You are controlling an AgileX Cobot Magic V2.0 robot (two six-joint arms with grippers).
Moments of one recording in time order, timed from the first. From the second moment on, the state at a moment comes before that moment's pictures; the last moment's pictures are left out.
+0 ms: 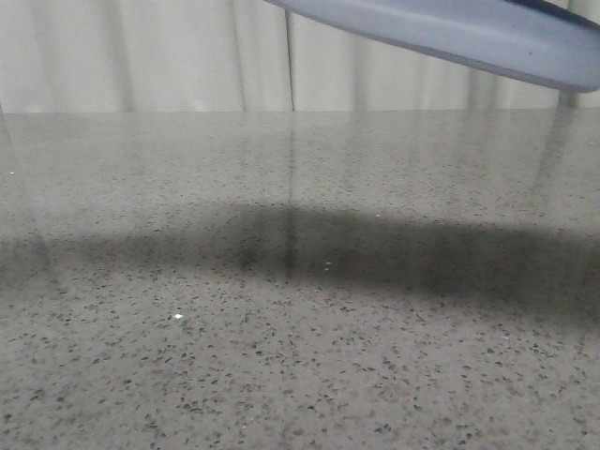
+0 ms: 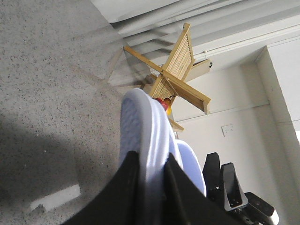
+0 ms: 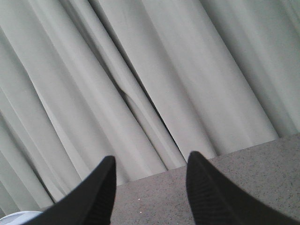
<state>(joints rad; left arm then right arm) -0.25 1.07 -0.68 -1.75 0.92 0.67 0.88 0.26 -0.37 1.42 -0.59 -1.09</state>
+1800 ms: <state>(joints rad) -0.25 1.31 -0.68 -1.77 0.74 0.76 0.88 0.26 -0.37 1.43 -0.59 -1.10</state>
